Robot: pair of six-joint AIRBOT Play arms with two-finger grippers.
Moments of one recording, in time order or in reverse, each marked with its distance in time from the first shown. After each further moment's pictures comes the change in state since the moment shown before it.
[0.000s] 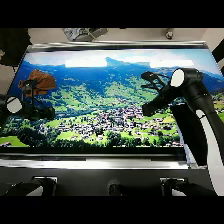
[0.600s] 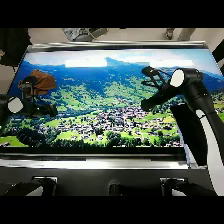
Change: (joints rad) left arm -0.006 -0.011 0.001 -0.009 0.111 -0.005; right arm 0.000 -0.001 0.000 -0.011 -0.153 -0.001
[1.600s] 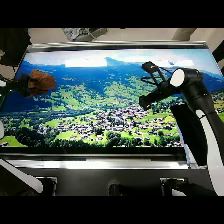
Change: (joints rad) left arm 0.540 -0.945 0.802 -0.660 0.340 -0.157; right arm 0.000 0.000 0.000 0.039 -0.074 -0.011
